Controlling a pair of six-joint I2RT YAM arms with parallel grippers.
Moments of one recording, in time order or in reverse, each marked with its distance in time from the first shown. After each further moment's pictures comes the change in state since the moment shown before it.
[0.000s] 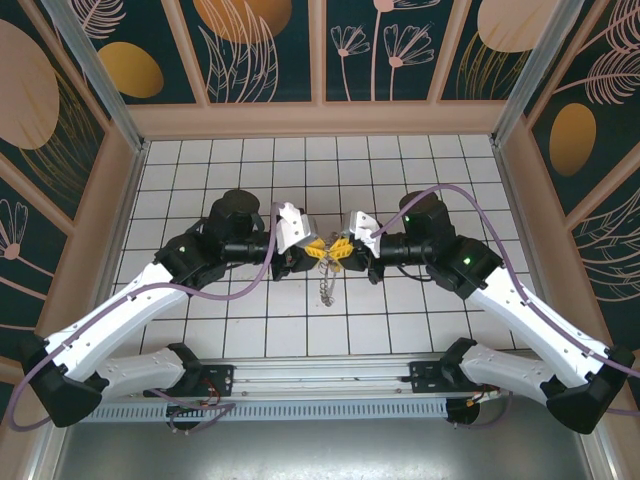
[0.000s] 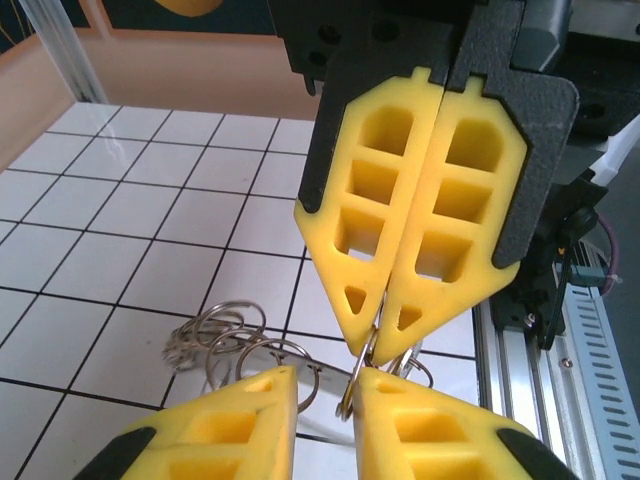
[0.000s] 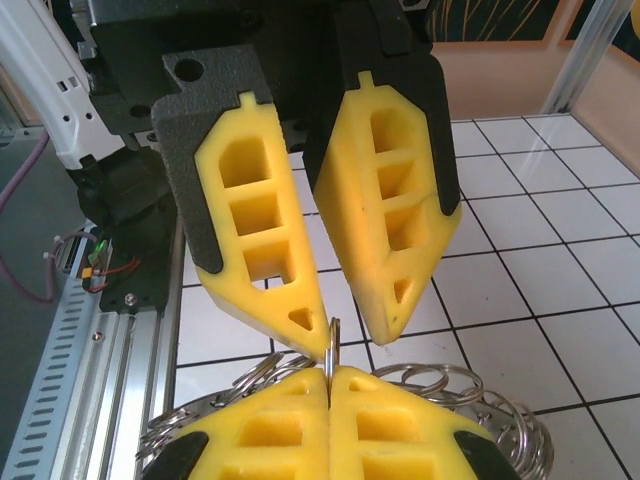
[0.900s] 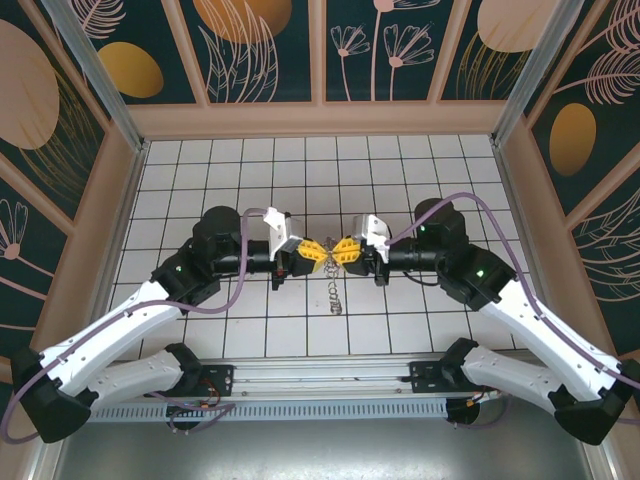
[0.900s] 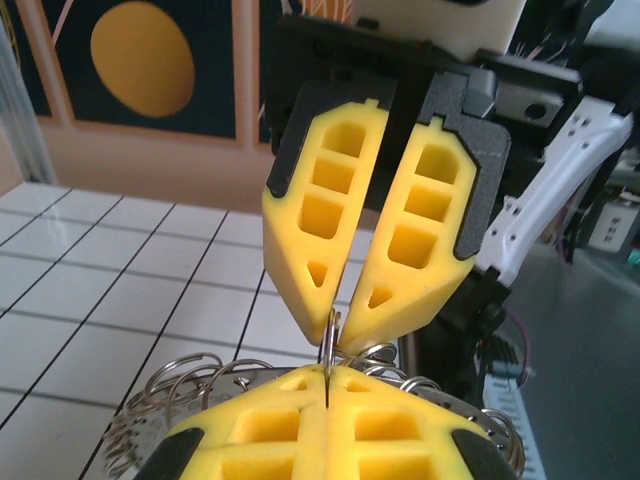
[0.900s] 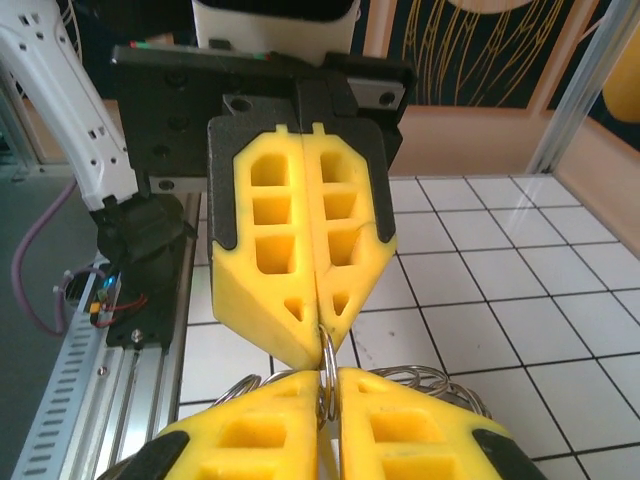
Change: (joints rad) left arm -0.002 -0.117 -0.214 0.396 0.151 -0.272; right arm 0.019 -0.093 -0.042 0.093 -0.008 0.044
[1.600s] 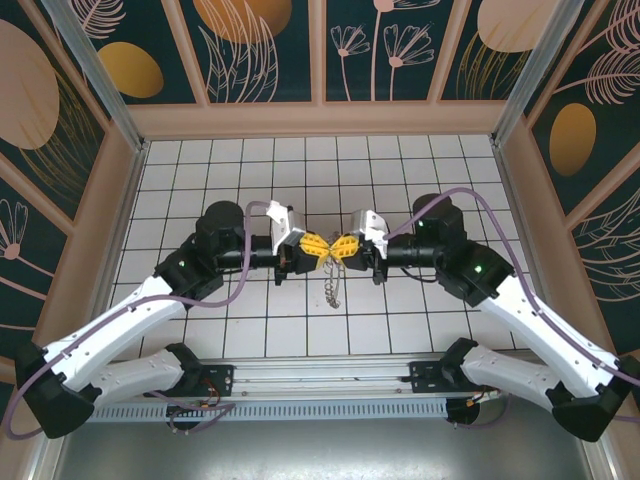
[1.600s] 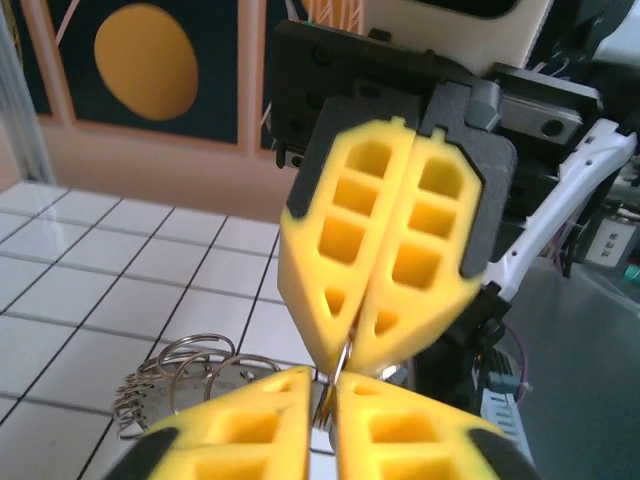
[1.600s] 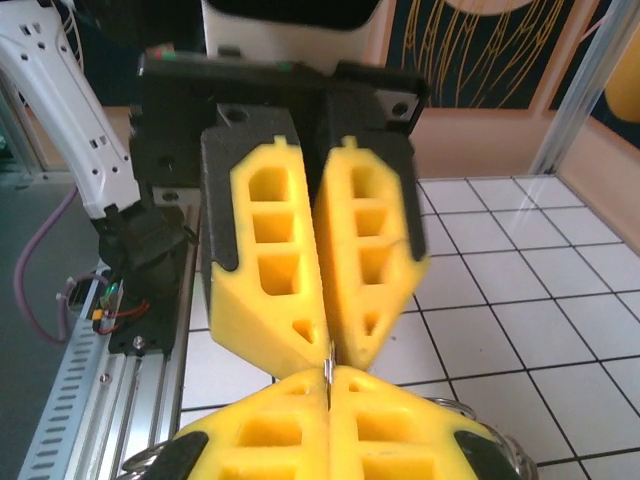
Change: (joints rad) left arm 0.004 0.045 0.069 -0.068 -0.023 0.016; right arm -0.007 0.048 0.045 -0.027 -0.013 -0.007
